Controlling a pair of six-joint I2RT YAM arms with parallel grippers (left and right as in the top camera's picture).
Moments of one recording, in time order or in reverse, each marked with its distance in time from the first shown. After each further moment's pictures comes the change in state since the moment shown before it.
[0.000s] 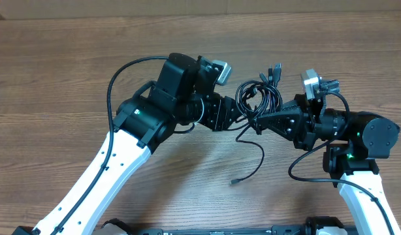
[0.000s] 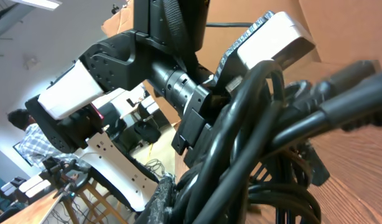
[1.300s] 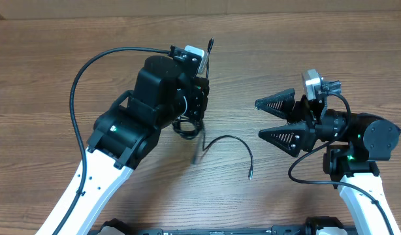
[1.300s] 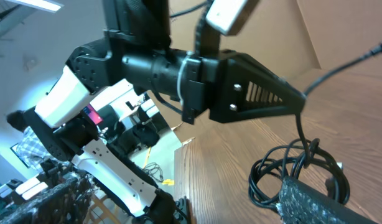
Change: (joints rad) left arm 0.021 -0.130 -0.008 0.058 -0.352 0.142; right arm 0.006 -0.015 -0.002 -0.013 0.021 -0.003
